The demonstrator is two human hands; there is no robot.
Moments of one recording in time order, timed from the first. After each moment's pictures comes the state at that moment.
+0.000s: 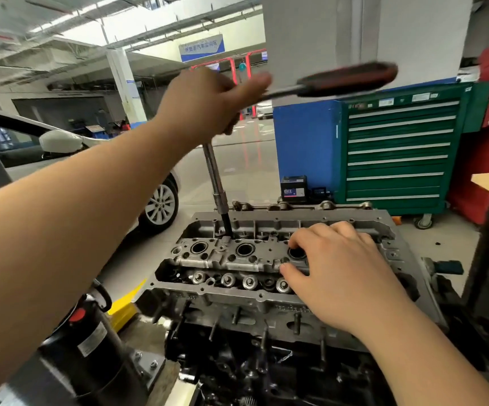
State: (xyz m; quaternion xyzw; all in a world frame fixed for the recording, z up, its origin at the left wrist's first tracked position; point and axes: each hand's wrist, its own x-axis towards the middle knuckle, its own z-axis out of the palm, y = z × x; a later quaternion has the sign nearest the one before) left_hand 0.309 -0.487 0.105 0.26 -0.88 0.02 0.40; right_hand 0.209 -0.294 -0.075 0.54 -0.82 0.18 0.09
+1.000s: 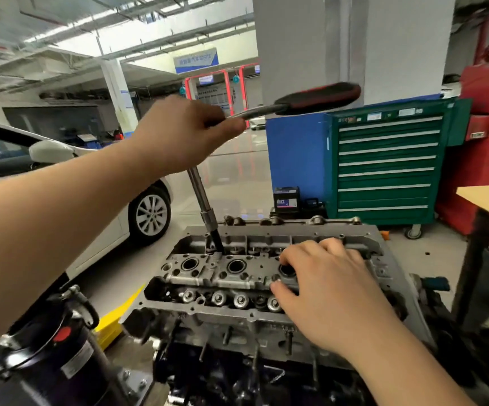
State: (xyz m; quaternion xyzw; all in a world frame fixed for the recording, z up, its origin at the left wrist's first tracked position) left_hand 0.332 -0.490 0.109 0.23 -0.91 0.12 0.32; right_hand 0.211 -0.294 -0.074 0.55 -0.81 0.18 0.08
